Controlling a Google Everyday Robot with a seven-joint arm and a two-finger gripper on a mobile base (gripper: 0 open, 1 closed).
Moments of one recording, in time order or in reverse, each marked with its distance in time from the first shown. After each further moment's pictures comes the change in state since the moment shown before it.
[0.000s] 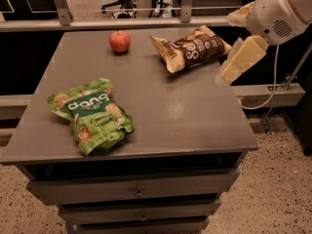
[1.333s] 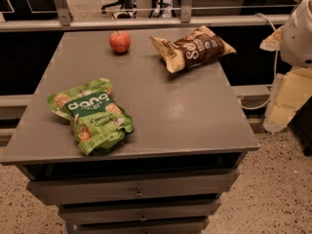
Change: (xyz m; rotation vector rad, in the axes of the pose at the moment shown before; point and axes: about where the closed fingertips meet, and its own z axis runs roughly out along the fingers) arm 0.068 0.076 -0.059 -0.025 0.451 -0.048
